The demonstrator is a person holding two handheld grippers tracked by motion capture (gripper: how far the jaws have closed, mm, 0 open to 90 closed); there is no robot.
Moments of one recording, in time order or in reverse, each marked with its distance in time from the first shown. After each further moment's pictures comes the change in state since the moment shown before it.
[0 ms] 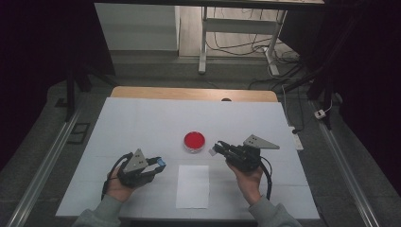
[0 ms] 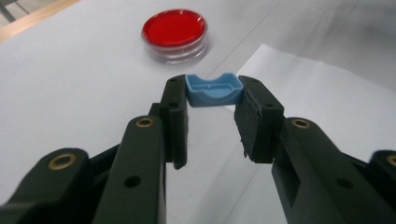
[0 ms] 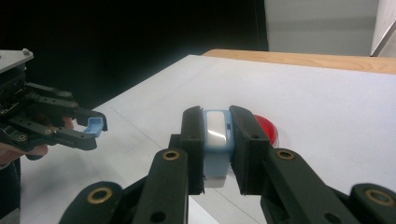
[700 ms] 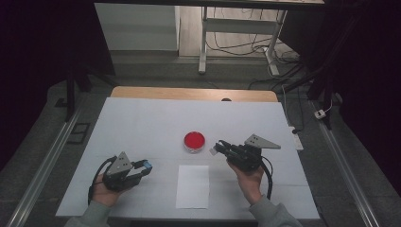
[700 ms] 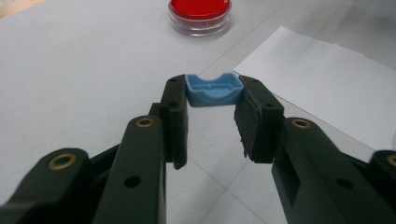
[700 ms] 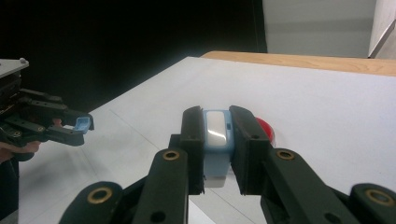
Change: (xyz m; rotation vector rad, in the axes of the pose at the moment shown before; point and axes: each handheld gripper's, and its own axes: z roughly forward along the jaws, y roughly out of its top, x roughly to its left) left arm 0.012 -0.024 -0.023 0.004 0.027 -0.081; right arm -0.002 0.001 -0.002 -0.007 -0.004 0.002
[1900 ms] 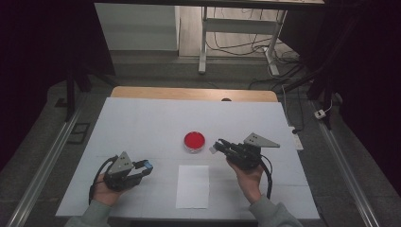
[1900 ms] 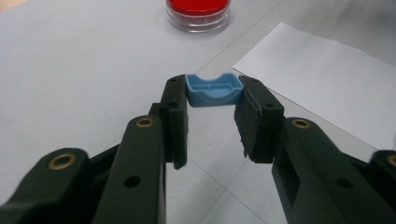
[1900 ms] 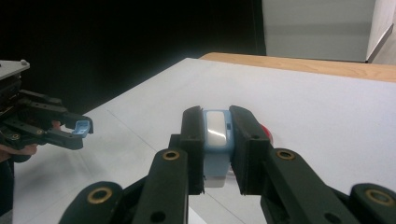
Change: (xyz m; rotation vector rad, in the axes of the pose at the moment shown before) left arm 0.000 0.001 0.004 0.014 -0.010 0.001; right arm 0.000 0.004 0.003 -0.001 -0.006 -0.020
